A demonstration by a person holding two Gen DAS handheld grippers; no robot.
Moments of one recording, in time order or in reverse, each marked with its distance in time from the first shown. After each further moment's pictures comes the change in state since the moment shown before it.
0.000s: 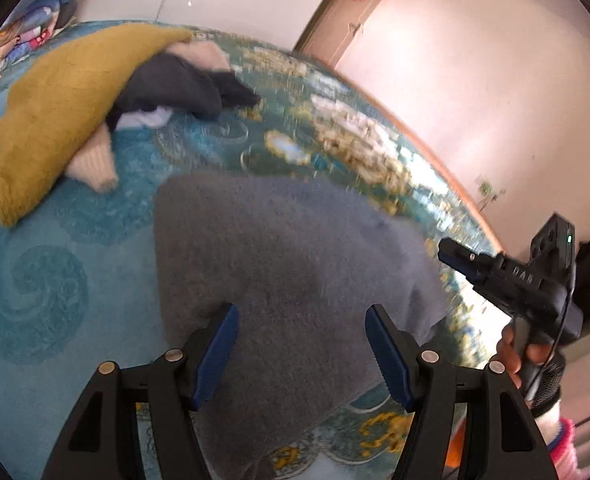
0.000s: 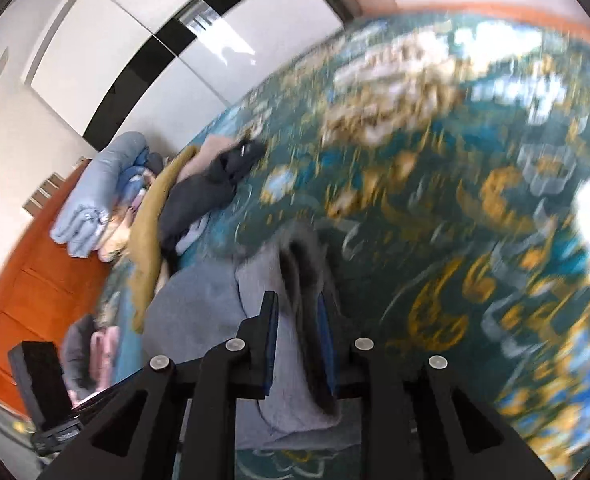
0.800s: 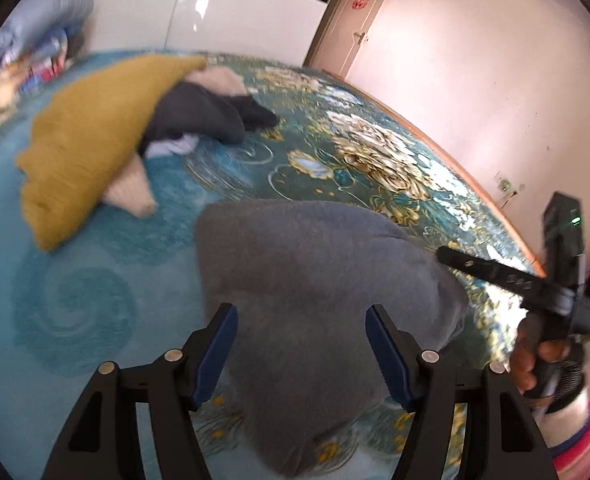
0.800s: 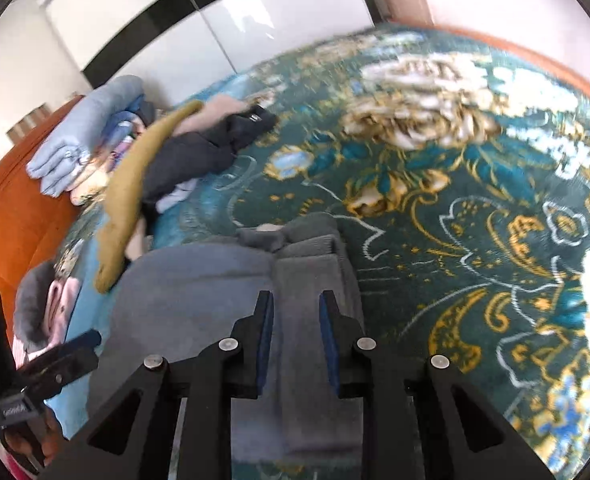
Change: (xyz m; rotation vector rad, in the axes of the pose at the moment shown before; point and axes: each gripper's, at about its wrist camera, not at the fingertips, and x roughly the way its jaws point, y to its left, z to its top) left arm -0.016 0.002 -0.014 0.094 -0.040 0.130; right arm 0.026 0.042 -0.012 -0.205 0.085 -0.102
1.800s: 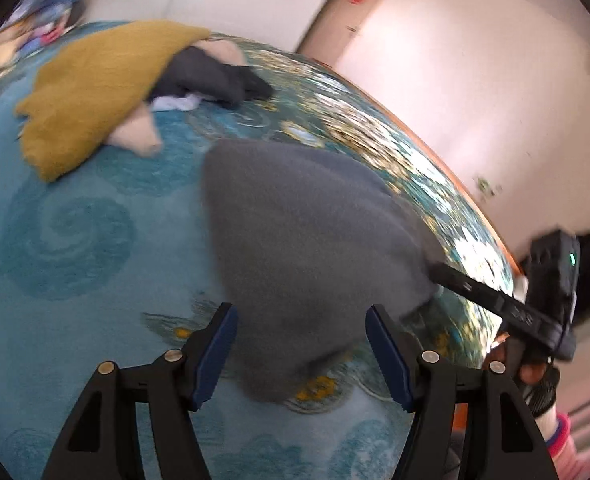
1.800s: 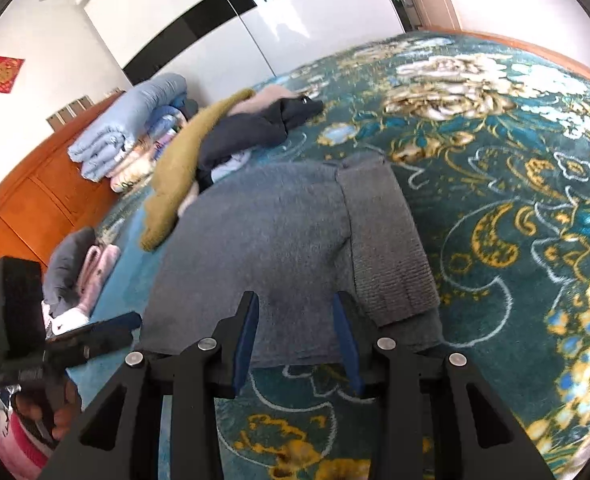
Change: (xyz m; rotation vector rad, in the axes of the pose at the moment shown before) left arm -0.006 0.035 -0.034 -0.110 0.071 -0.135; right arm -0.025 0.017 -0.072 -0.026 -0.031 0.128
